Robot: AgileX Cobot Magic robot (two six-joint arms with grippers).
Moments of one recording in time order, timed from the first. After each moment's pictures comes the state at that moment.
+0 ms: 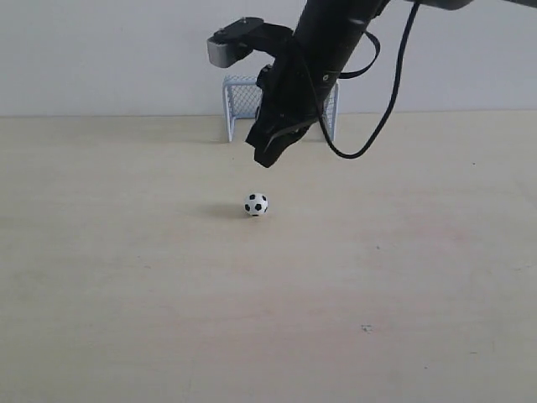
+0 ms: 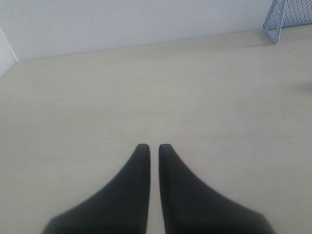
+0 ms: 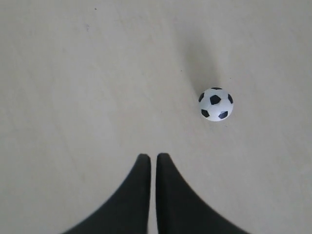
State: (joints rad) left arm 0.00 0.05 0.00 0.28 0.34 -0.16; right arm 0.52 2.09 -1.92 0.37 1.22 -0.74
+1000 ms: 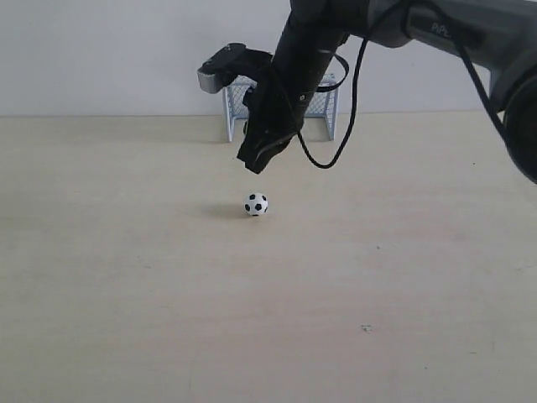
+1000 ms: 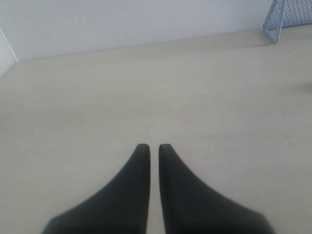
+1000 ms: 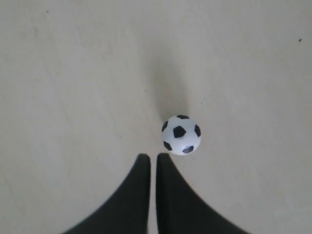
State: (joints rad) left arm 0.00 0.05 0.00 0.28 0.34 -0.16; right arm 0.52 2.30 -2.13 0.32 1.22 -0.78
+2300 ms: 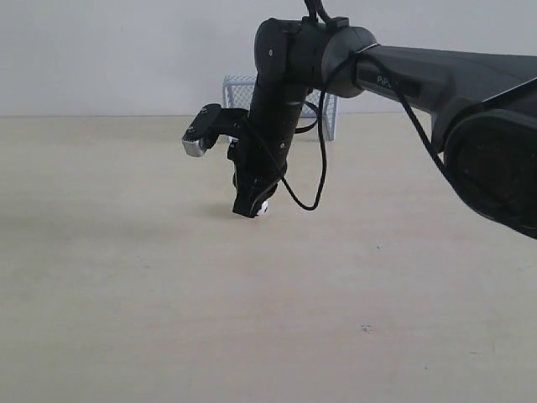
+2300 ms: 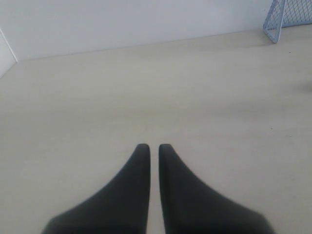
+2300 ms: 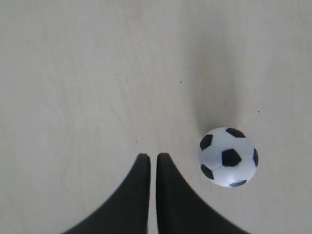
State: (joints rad) left arm 0.00 0.05 0.00 0.28 0.34 -0.16; right arm 0.59 2.41 -2.13 0.24 1.22 -0.86
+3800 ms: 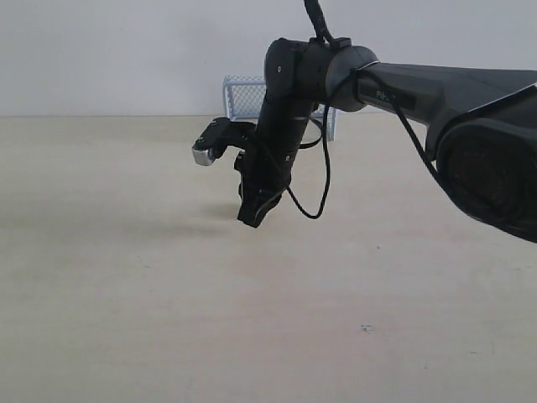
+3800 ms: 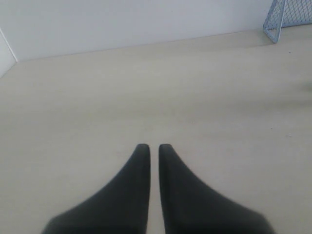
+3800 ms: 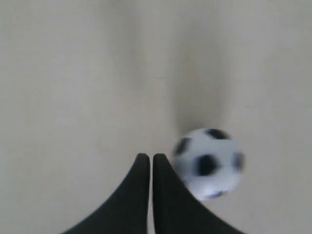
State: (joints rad) left arm 0.00 0.05 0.00 0.28 0.34 -0.16; right arm 0.56 2.46 -2.13 0.27 1.17 -0.85
